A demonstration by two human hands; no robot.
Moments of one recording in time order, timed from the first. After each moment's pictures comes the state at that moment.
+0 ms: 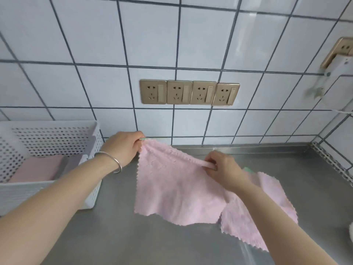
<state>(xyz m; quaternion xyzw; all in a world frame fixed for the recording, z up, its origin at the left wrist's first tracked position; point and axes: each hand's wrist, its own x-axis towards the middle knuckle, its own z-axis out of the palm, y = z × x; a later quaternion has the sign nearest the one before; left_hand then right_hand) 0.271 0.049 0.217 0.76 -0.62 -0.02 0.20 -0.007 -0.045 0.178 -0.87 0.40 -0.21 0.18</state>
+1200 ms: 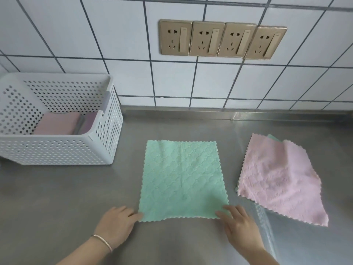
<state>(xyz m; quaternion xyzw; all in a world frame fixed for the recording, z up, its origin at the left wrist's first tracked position) 0.252 0.263 -0.011 0.69 -0.72 -0.04 0.04 -0.088 0.095 -0.023 -0.91 0.38 -0.13 0.08</state>
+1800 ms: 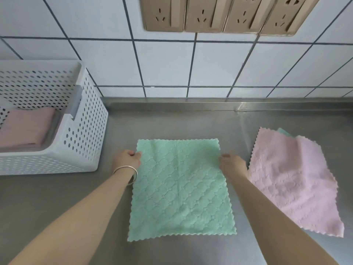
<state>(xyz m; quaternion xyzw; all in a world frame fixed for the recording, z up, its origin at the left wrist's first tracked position) 0.304 0.063 -0.034 0.90 -0.16 -0.31 0.26 0.024 -0.065 0.002 -0.61 0.71 -0.02 0.34</state>
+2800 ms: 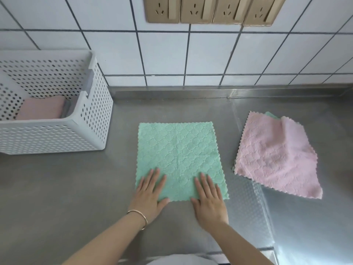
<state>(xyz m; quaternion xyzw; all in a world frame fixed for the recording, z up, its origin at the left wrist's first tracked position) 0.191 0.214 -0.066 0.75 -0.66 -0.10 -0.01 -0.022 0.132 -0.049 -0.87 0.48 0.05 0.11</state>
